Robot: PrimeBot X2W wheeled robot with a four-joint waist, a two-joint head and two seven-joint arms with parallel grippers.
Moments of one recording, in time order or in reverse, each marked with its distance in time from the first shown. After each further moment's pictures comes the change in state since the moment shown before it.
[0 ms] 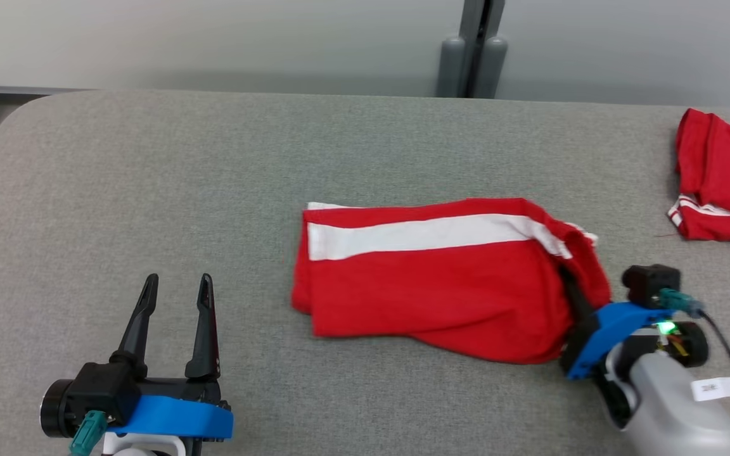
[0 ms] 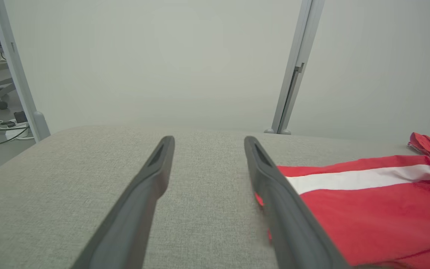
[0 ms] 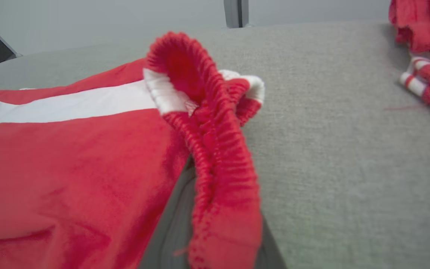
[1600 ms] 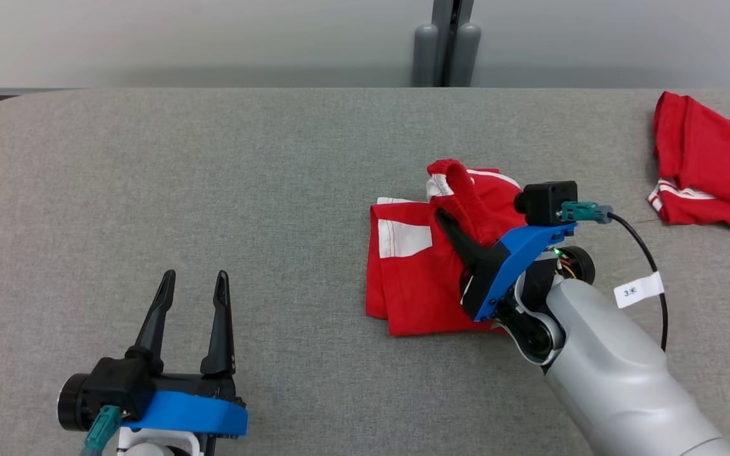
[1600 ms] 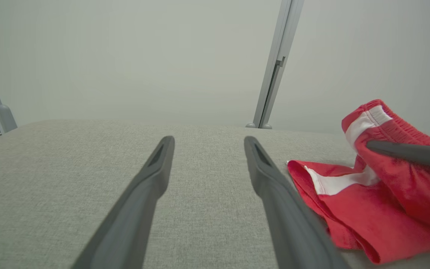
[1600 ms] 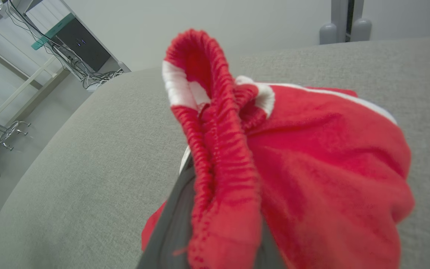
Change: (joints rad) left arm -0.011 -0.011 -0.035 0.007 -0.013 0.000 0.000; right arm -0.173 0.043 0.336 -0.191 0.384 0.000 0.258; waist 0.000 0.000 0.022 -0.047
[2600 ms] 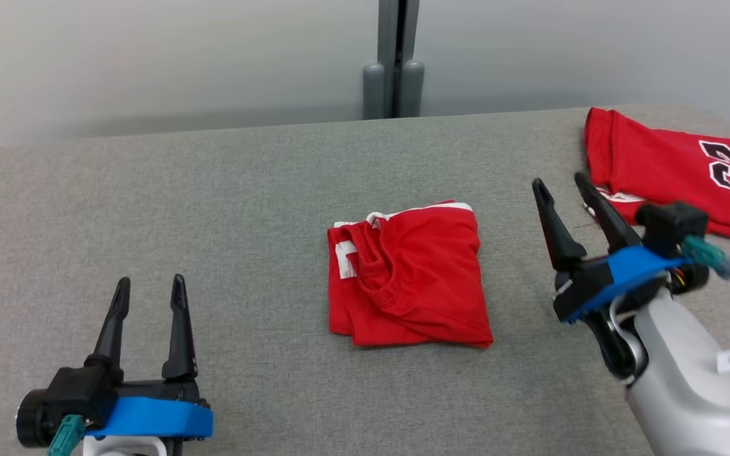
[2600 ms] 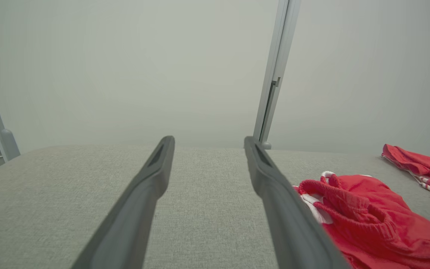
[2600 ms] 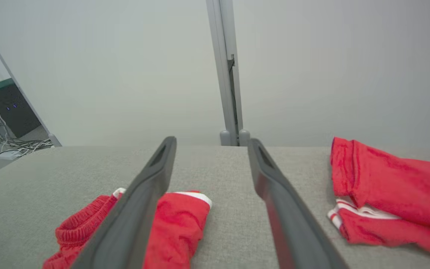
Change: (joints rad) left arm 0.014 0.003 0.096 -0.009 0.023 0.000 0.000; right arm 0.151 -0.128 -0.227 -0.164 -0.263 0.000 -0.259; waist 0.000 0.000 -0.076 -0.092
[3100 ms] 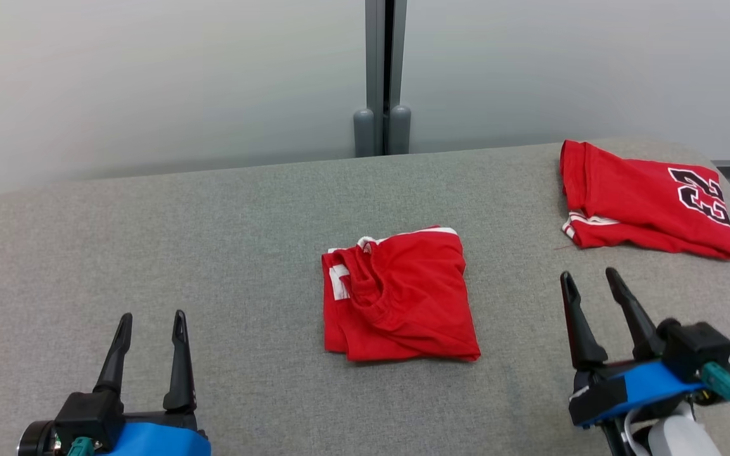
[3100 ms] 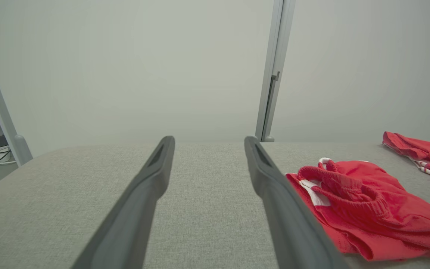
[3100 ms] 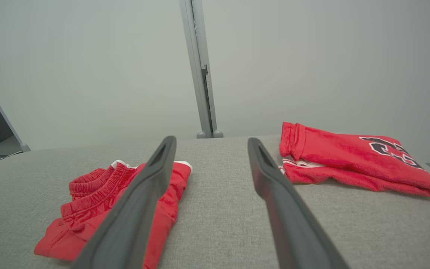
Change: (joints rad) left arm 0.052 -0.003 0.028 0.051 0.058 0.000 0.000; right arm 0.409 0.120 -0.271 -0.322 -0.271 0.000 0.000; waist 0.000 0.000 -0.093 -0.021
